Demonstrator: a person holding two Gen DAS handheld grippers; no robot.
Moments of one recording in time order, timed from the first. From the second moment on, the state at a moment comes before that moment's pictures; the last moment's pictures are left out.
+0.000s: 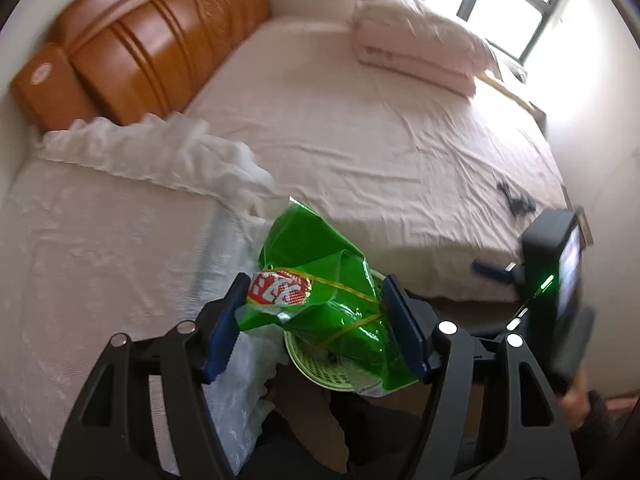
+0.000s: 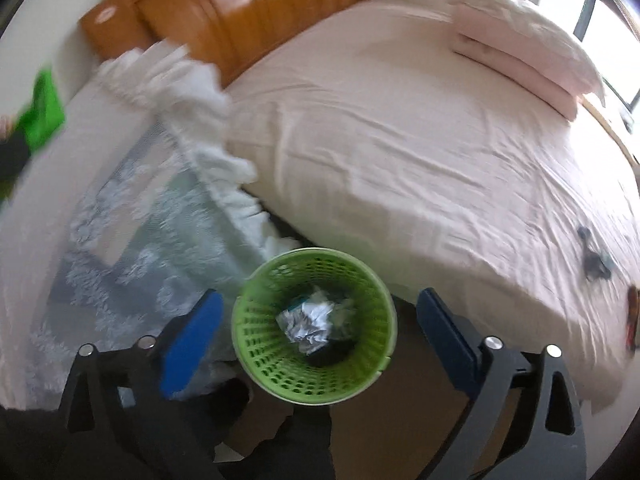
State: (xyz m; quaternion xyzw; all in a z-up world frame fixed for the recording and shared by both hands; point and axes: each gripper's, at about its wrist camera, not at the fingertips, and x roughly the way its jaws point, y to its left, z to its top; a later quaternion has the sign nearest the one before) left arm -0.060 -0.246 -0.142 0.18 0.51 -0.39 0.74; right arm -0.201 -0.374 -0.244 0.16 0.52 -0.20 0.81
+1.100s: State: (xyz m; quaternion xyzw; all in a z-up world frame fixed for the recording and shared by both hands) left arm -0.032 -0.196 -0.121 0.13 0.50 -0.29 0.81; right arm -0.170 -0.376 -0.157 0.13 0.43 -0.18 0.88
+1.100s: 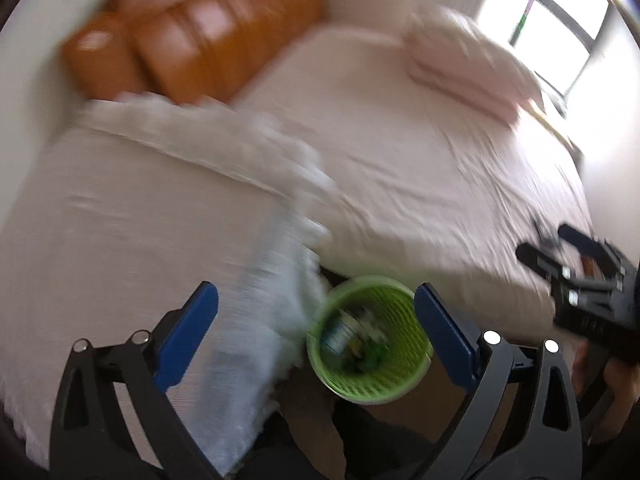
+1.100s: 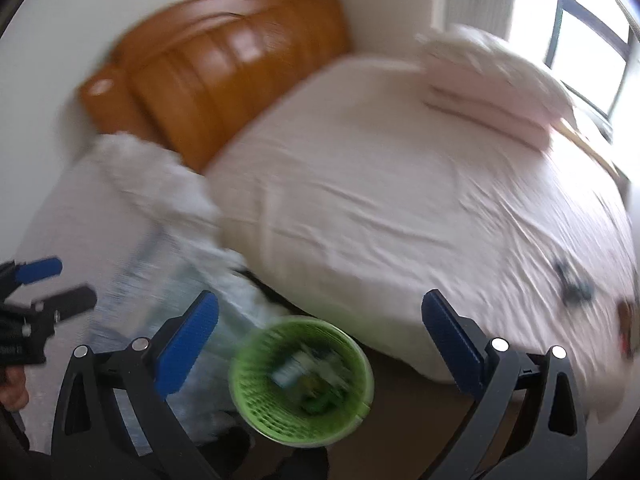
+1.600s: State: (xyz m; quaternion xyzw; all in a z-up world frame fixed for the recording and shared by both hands) left arm 0.013 -0.022 0.033 0.04 0.32 -0.05 0.94; right arm -0.044 -0.223 0.003 0.05 0.26 0.04 0.96
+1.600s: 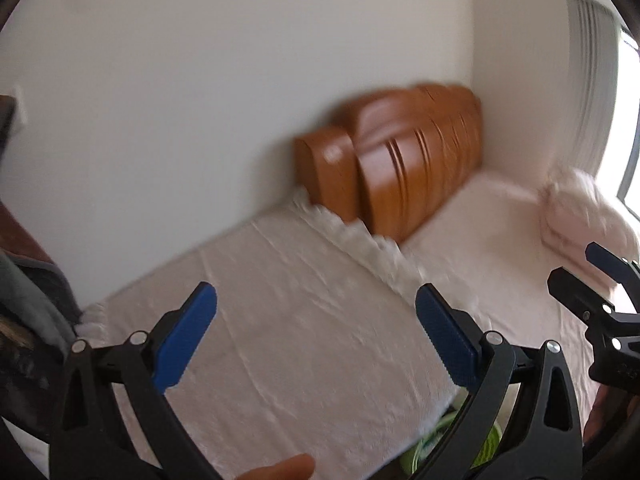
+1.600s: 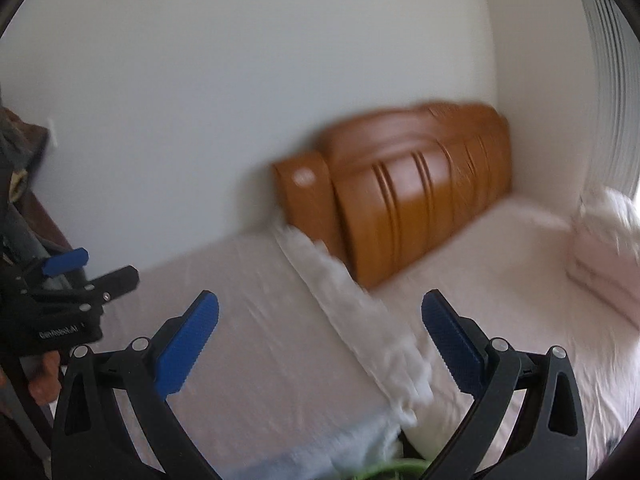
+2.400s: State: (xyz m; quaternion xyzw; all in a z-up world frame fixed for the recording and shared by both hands) left arm 0.030 -0.004 0.047 -0.01 0.33 -0.04 0.94; right arm -0.041 -0.203 0.033 0.03 0.24 0.03 0.97
